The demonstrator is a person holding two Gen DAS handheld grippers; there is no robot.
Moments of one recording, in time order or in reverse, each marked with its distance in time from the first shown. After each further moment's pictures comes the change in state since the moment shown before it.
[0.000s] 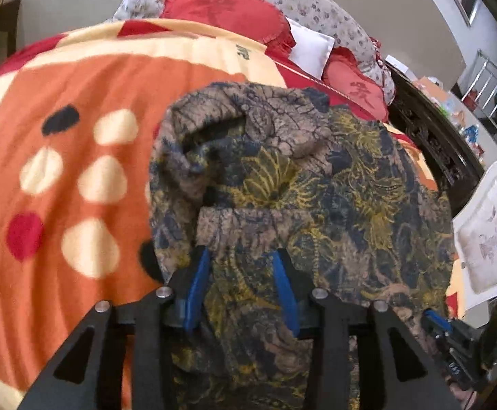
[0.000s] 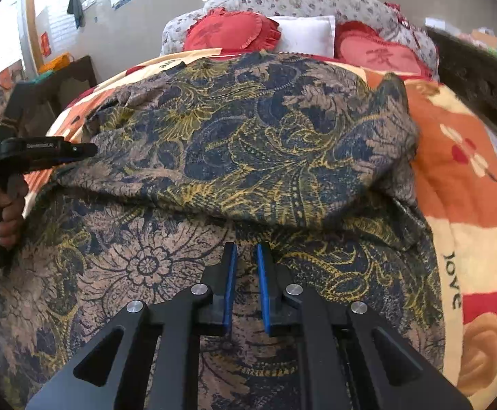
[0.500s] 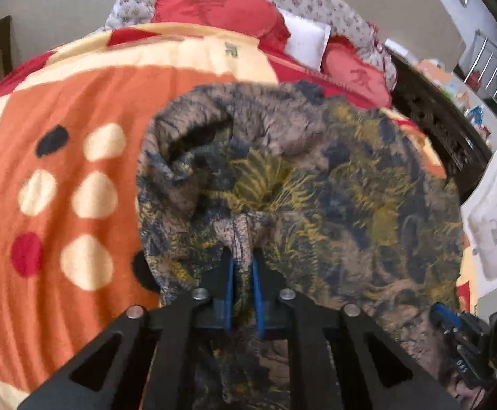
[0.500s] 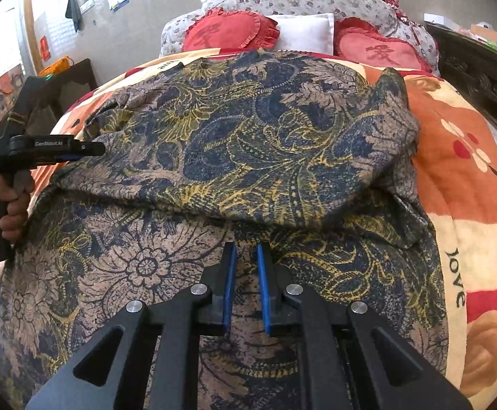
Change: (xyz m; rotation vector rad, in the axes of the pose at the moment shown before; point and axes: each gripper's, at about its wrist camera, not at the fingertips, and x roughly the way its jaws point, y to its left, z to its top) left arm 0.000 -0.020 0.006 0.052 0.009 0.032; right arm 0.000 -0.001 0.001 -0.005 -0.001 -0.005
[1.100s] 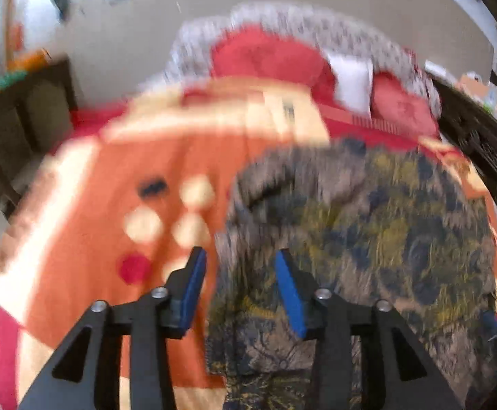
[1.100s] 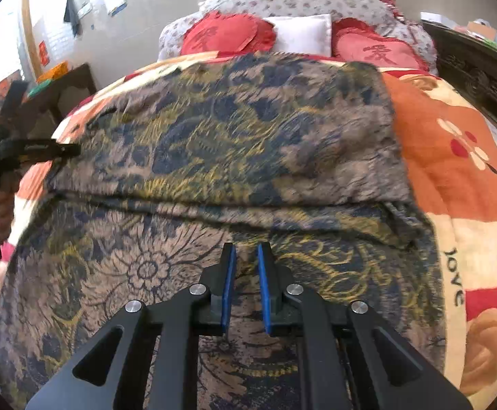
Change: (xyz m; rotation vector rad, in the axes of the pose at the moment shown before) left arm -0.053 -0.015 -0.006 -0.005 -0.228 0.324; right arm -0.016 -0.011 0.007 0.061 -0.053 -0.001
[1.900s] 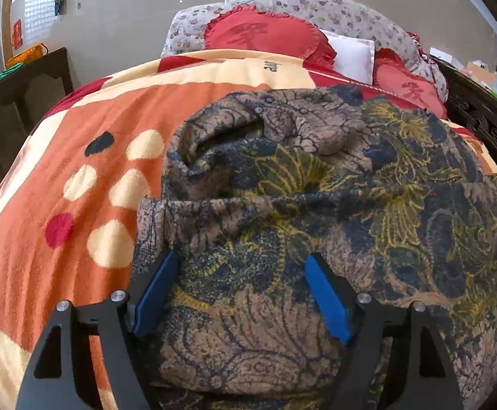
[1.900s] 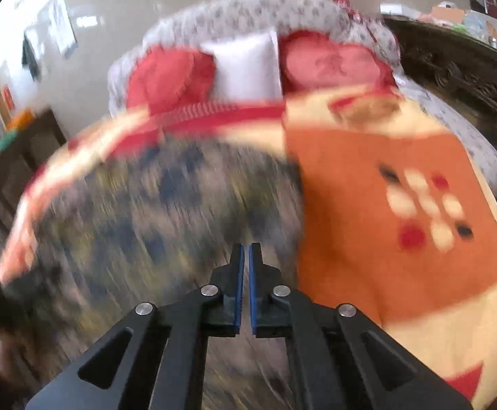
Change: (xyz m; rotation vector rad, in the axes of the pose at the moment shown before) left arm 0.064 -0.038 -0.035 -0.005 0.098 -0.001; right arm 0.041 -0.069 0.133 0.095 -0.016 0.003
